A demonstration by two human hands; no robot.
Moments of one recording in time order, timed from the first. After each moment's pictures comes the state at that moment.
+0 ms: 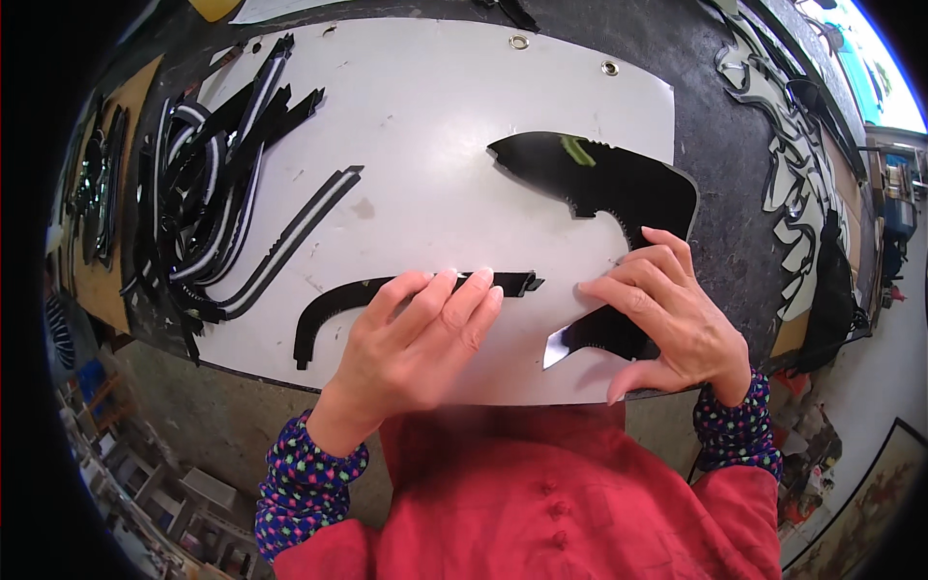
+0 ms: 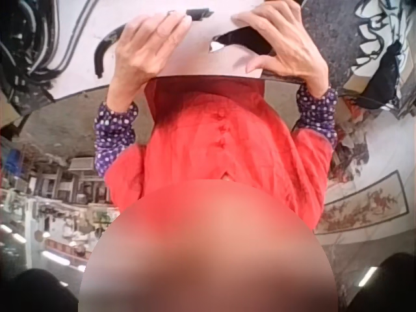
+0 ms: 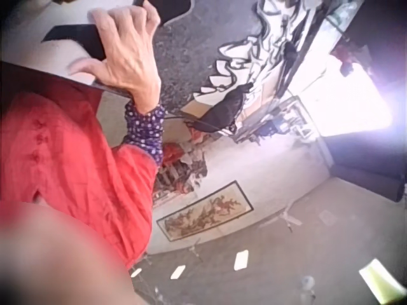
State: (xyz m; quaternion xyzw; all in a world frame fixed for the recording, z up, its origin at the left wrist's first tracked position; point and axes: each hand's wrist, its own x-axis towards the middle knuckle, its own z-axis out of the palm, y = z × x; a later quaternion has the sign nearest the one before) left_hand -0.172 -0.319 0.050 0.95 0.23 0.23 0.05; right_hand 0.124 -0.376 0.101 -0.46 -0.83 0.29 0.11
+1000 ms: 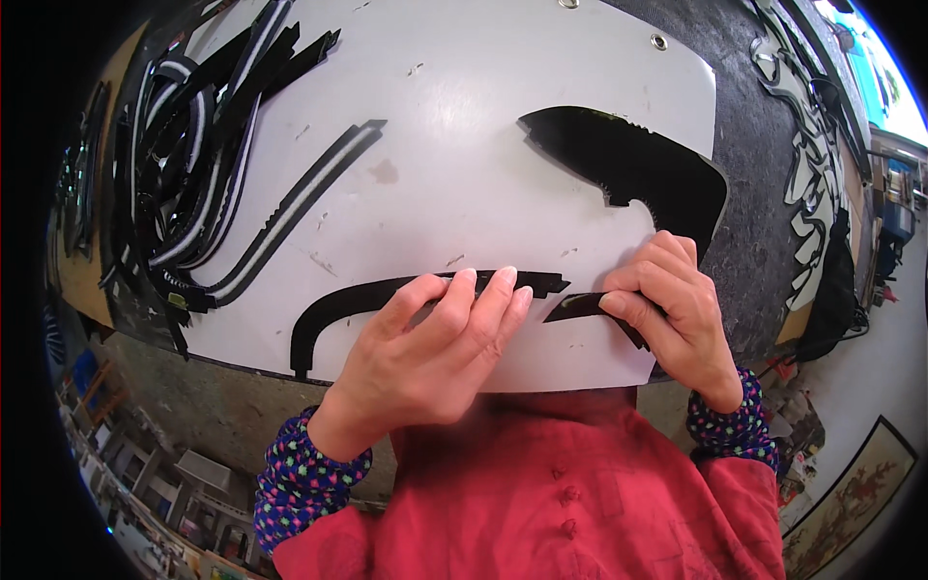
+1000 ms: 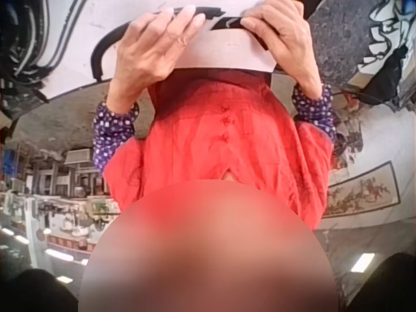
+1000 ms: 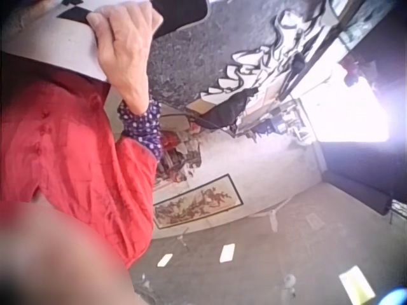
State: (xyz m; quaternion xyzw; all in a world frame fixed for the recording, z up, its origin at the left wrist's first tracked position) left_hand -0.190 -0.329 0.048 0.95 0.23 0.19 0.05; right_hand 0.073 -0.373 0.088 -0.59 -0.72 0.33 0.17
